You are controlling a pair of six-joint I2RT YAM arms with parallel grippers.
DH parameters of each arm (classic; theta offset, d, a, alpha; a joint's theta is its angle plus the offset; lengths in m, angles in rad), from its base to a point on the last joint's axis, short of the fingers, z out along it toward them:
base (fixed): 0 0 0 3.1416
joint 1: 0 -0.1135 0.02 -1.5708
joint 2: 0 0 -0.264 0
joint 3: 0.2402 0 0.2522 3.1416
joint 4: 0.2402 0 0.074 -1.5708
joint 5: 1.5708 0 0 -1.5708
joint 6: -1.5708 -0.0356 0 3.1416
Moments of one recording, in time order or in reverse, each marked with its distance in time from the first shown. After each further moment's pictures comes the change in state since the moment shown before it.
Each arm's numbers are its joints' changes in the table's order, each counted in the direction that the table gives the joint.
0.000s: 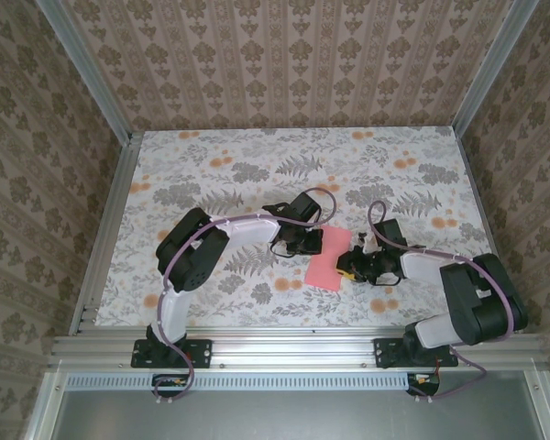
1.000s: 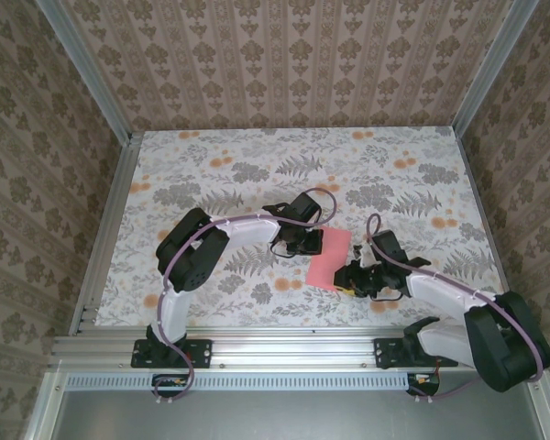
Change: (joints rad) left arm 0.001 0.000 0.000 0.000 0.001 -0.005; right arm -0.142 0.232 -0.068 0.161 0.021 -0.019
